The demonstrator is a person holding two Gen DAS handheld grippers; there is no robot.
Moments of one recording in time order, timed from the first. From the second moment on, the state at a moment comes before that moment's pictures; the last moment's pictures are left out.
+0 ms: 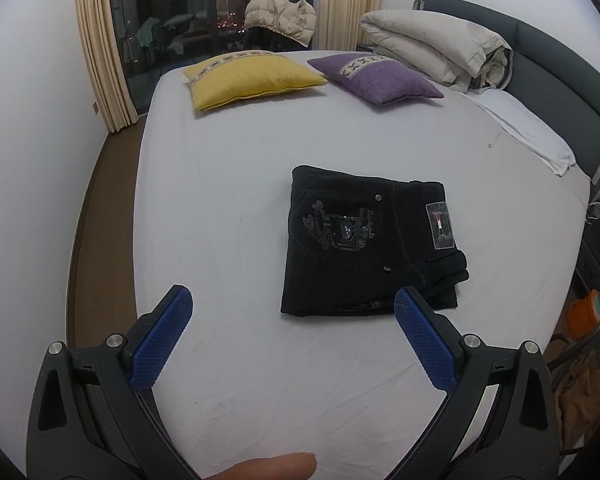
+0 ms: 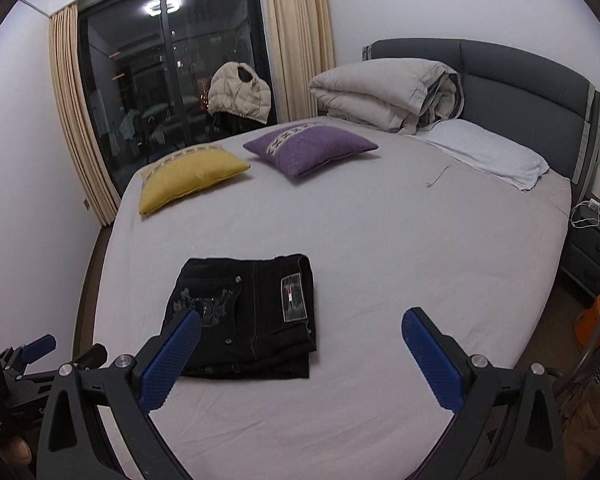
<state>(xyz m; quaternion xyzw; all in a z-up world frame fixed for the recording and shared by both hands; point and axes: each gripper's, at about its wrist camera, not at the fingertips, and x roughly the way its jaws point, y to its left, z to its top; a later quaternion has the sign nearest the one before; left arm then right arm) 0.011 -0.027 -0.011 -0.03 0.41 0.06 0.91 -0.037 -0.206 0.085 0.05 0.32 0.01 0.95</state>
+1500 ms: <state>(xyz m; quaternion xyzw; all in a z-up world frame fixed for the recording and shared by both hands) 0.015 -0.028 -0.016 -0.03 0.43 0.05 0.90 -0.041 -0.193 0.062 0.04 0.35 0.03 0.94</state>
